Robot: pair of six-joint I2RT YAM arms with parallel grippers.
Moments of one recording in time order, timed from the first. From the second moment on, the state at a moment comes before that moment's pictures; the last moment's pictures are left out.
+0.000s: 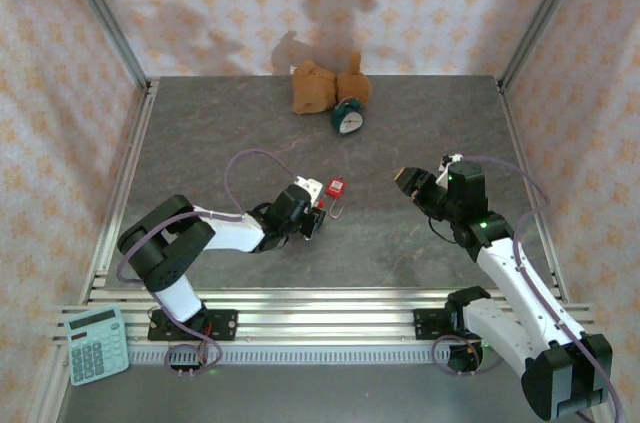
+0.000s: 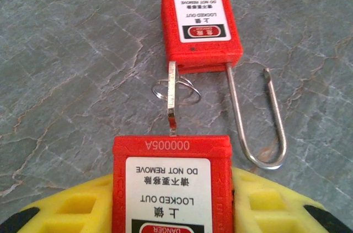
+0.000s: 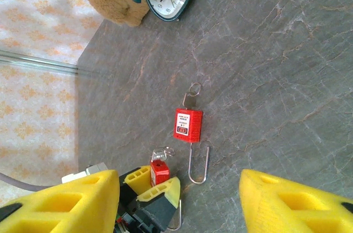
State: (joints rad) left arm -0.73 1.67 0.63 0.30 -0.13 -0.25; right arm 0.23 0.85 0.61 -0.33 -0.31 0.91
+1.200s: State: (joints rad) left arm -0.72 1.72 0.83 -0.04 -0.36 -0.23; right arm 0.23 0.82 0.62 -0.35 -0.31 0.90
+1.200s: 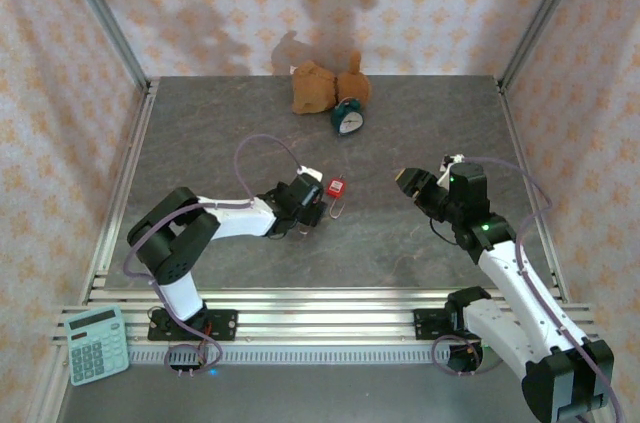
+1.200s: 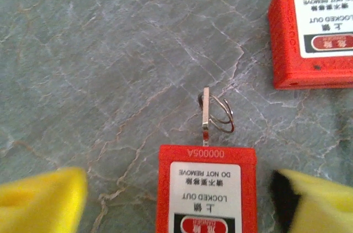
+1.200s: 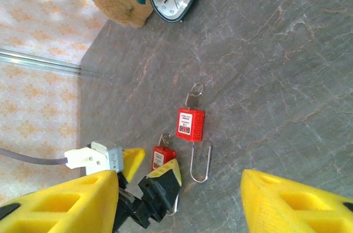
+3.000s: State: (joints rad) left arm -0.14 1.58 0.24 1.11 -0.54 0.06; right arm 0.33 0.43 0.40 -0.17 0.24 0.46
